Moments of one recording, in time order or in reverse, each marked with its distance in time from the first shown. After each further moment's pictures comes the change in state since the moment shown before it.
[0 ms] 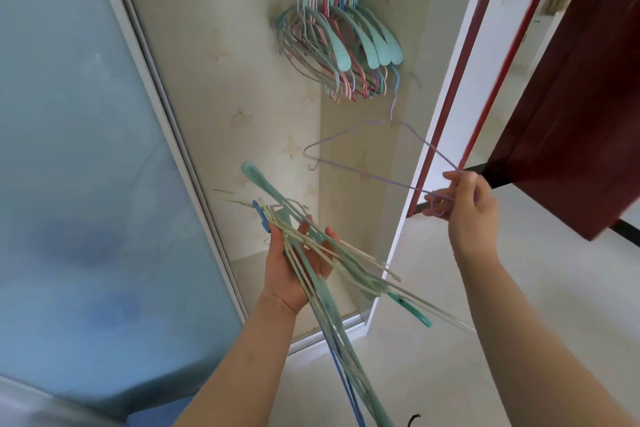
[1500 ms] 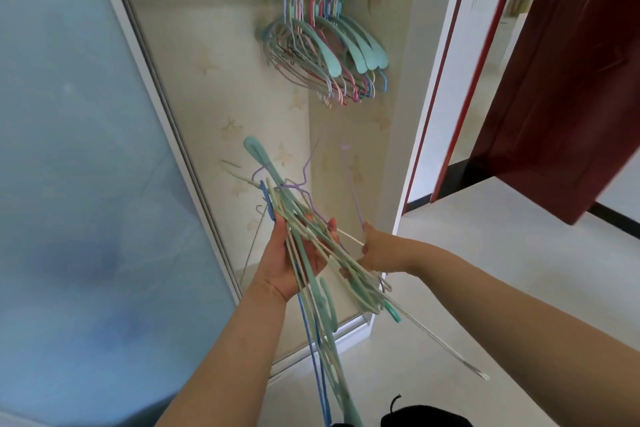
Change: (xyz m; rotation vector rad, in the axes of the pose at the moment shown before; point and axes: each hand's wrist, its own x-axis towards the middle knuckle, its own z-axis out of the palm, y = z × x) left_hand -0.010 0.034 0.019 0.195 -0.122 -0.101; right_hand -0.039 0.028 0.069 -0.807 -1.118 0.287
